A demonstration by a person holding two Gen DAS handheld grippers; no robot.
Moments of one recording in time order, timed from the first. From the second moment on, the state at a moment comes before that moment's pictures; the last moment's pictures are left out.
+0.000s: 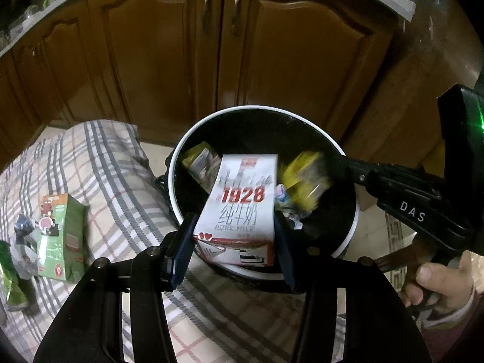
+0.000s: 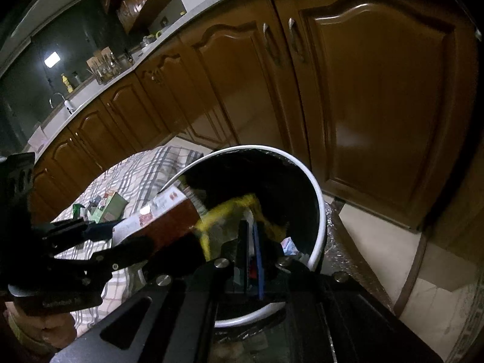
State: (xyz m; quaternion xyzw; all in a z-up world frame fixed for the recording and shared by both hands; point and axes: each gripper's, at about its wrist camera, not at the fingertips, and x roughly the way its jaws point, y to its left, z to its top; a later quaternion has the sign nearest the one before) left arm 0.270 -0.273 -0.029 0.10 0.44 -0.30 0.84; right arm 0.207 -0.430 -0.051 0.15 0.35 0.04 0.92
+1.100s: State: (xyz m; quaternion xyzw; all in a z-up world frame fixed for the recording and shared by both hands) left arm 0.197 -0.040 -0.039 -0.10 0.42 -0.15 0.89; right arm 0.169 -0.301 -0.049 0.17 0.35 0.15 0.91
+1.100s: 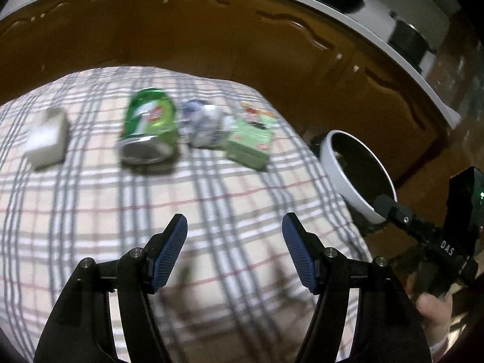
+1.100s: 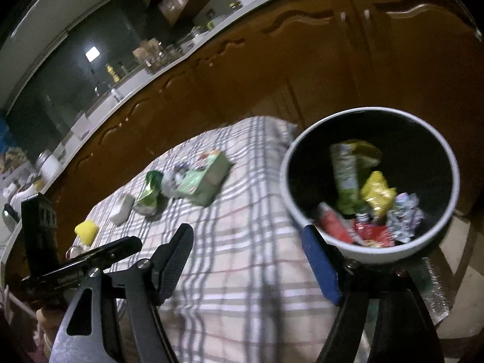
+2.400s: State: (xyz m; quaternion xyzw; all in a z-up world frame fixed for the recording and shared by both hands) left arm 0.274 0.139 -0.053 -0.15 0.44 0.02 0.89; right arm 0.283 -0.127 -0.070 0.17 0.42 0.29 0.84
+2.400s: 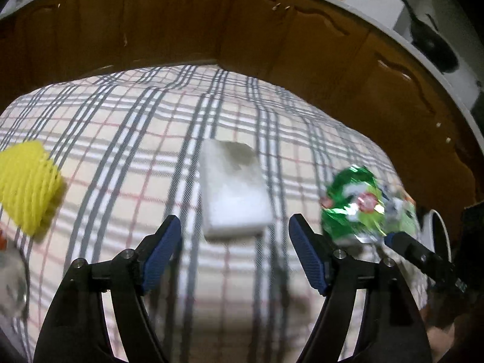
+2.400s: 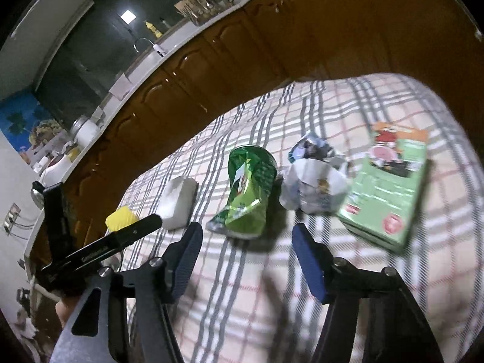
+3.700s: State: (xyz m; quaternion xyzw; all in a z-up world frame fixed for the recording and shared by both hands) left arm 0.197 -0.018 -0.023 -0.09 0.41 -0.17 0.89; right arm 0.183 -0.262 -0.044 0.22 0.35 0.21 0.89
